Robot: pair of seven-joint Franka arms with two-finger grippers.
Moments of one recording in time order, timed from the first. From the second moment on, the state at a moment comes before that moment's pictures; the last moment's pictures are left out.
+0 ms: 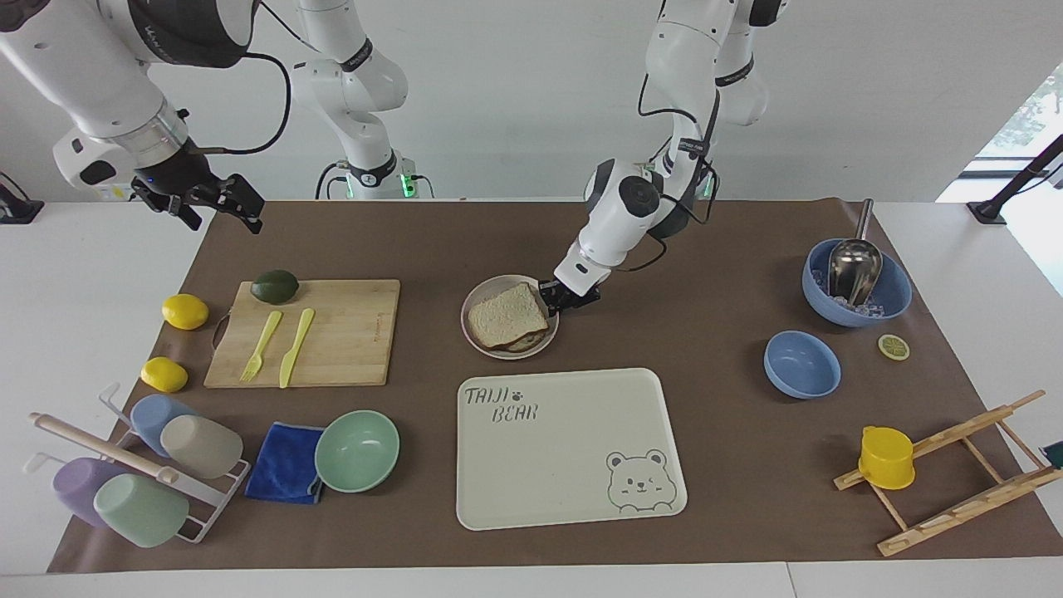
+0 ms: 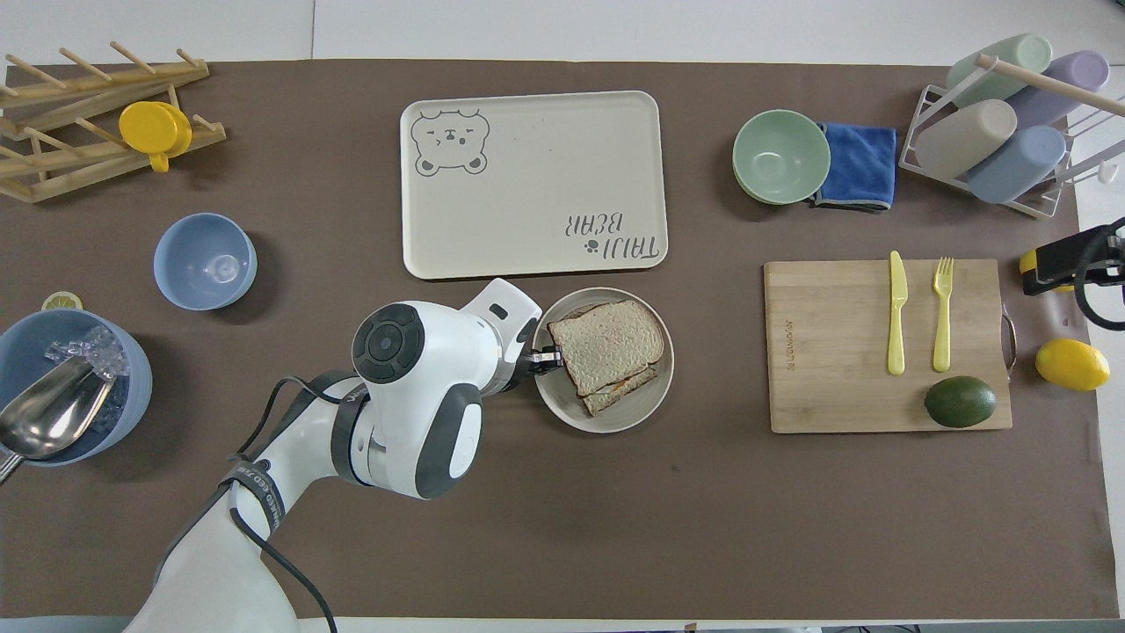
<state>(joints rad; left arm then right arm) -0.72 0.23 0.04 -2.13 -0.51 2.48 -0.33 -0.01 0.02 -0.12 -1.57 0.03 1.48 0.00</state>
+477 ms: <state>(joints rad) -0.51 0.23 0.06 -1.87 -0.51 2.22 -0.34 -0.01 0.01 -0.12 -1.57 0.03 1.48 0.00</state>
